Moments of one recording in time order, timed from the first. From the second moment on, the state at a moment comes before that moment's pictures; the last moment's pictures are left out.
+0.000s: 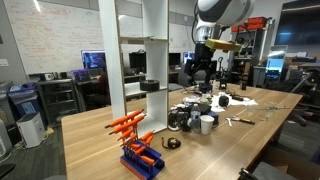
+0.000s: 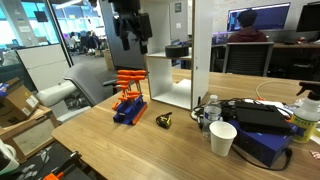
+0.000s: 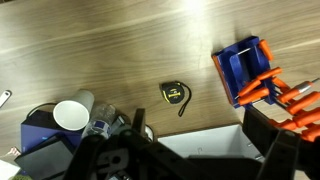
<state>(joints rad) -0.04 -0.44 -0.04 -2.36 0.01 2.01 0.09</state>
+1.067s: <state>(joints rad) -0.05 0.15 -0.06 -2.16 0.04 2.21 0.04</state>
